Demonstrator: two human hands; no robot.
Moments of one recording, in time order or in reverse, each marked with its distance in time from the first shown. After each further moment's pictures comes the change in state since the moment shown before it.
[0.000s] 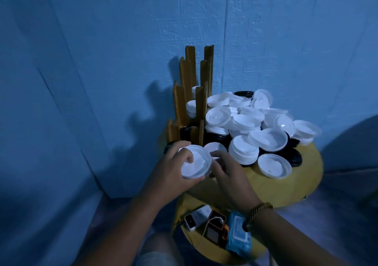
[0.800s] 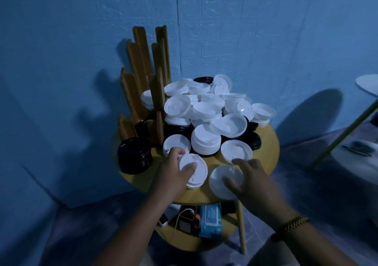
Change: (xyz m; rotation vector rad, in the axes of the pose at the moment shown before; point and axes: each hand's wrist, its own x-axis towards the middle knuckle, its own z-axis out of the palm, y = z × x) left_hand 0.034 0.028 0.102 -0.348 -0.210 -0.449; right_hand -0.055 0.044 -0.100 -0.688 0.052 0.300
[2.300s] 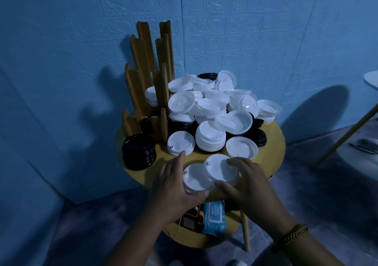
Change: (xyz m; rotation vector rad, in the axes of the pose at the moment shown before) left_hand -0.037 -0.021 -0.006 0.287 -0.096 0.113; right_hand -0.011 -0.011 0.017 0.116 0.114 -0.206
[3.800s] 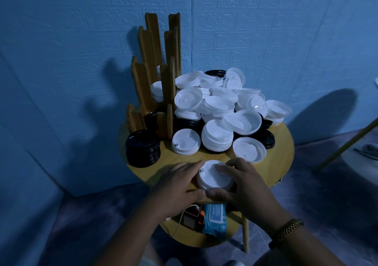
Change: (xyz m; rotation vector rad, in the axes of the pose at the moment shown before) left_hand 0.012 0.002 -0.018 0.118 -0.238 0.142; right_hand 0.022 0.008 0.022 -0.126 -0.135 -0.131
